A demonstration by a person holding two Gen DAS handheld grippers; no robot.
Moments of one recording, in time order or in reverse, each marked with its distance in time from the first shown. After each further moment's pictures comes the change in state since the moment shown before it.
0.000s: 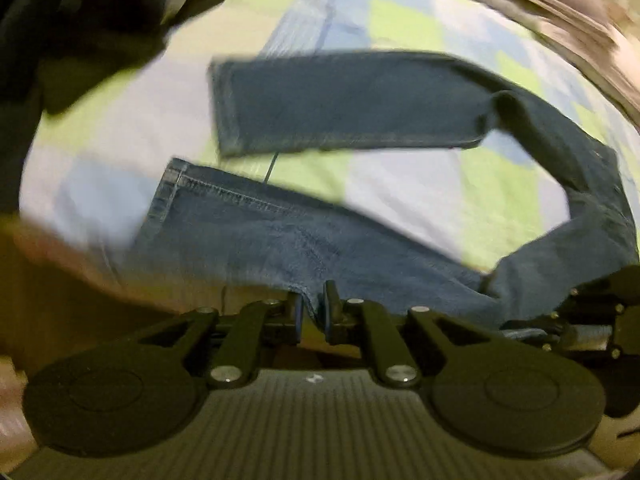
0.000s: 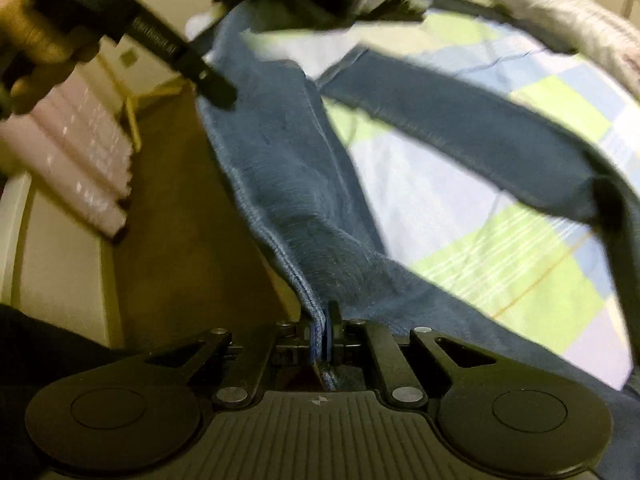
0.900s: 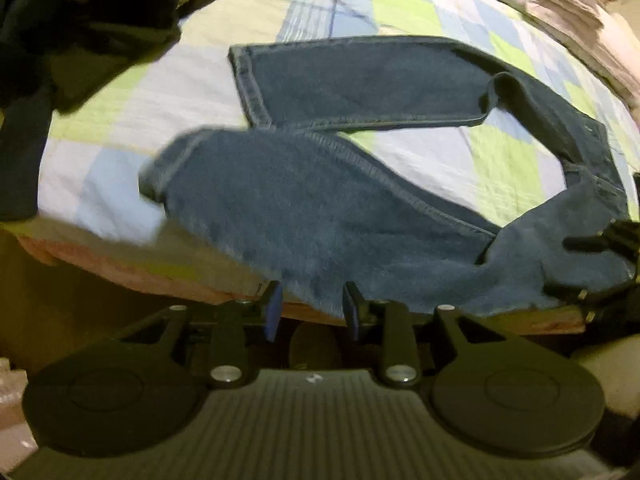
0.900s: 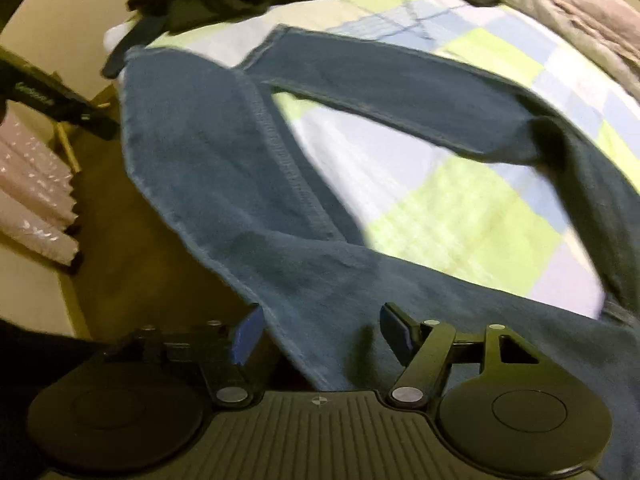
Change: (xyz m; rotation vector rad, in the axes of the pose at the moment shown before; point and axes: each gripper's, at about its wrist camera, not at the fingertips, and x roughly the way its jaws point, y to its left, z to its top) left arm -0.026 0.044 0.007 0.117 0.039 -0.047; right arm -0.019 -0.009 -0.005 0.204 0.059 -0.171
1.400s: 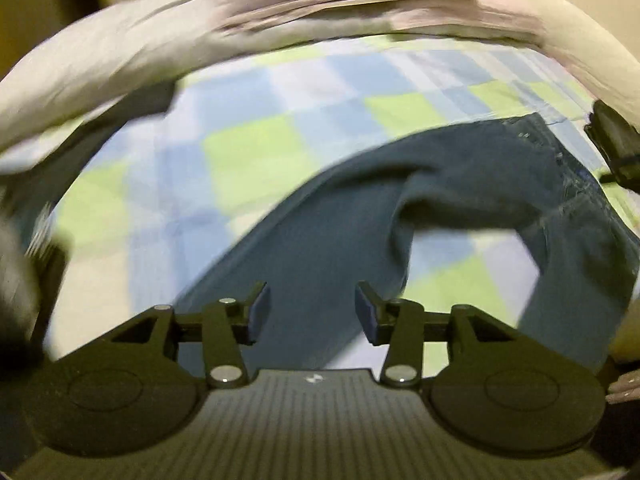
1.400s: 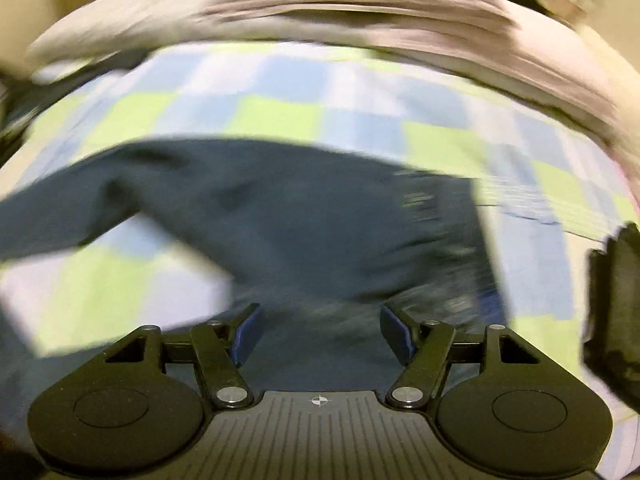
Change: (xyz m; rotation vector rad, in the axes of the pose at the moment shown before) left arm 0.071 -0.174 0.215 0.533 -0.198 -0.082; right arm -0.094 -0.304 -0.068 0.583 -0.139 -0.411
